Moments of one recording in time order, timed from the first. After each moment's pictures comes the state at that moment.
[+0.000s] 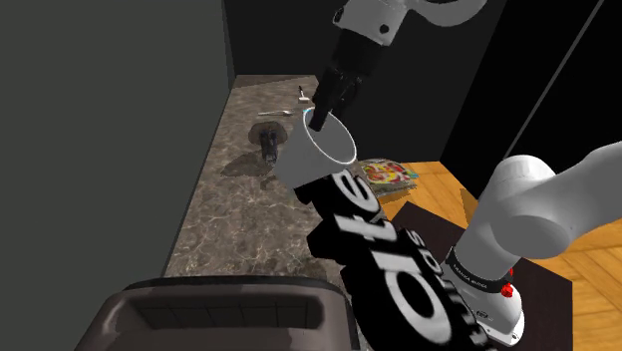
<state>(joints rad) 0.16 -0.74 0.13 -2.42 0.41 1.93 -0.04</state>
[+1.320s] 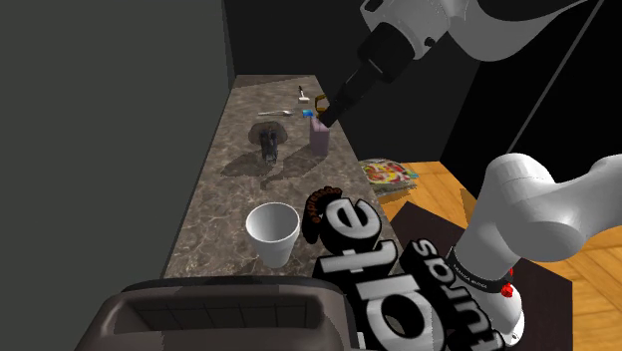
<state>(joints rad) 0.34 -0.99 0.06 -2.64 0.63 2.20 -0.33</state>
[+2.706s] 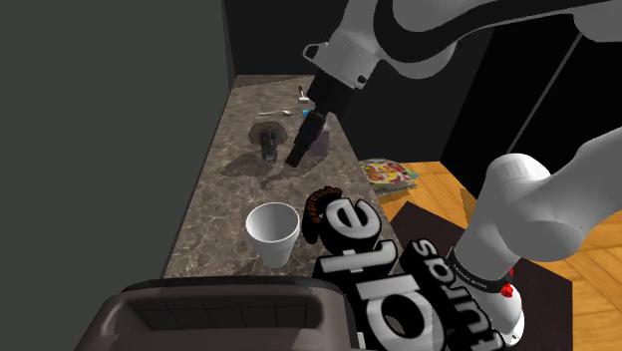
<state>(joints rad) 0.31 -0.65 0.11 -2.54 0.54 2.23 -0.37</state>
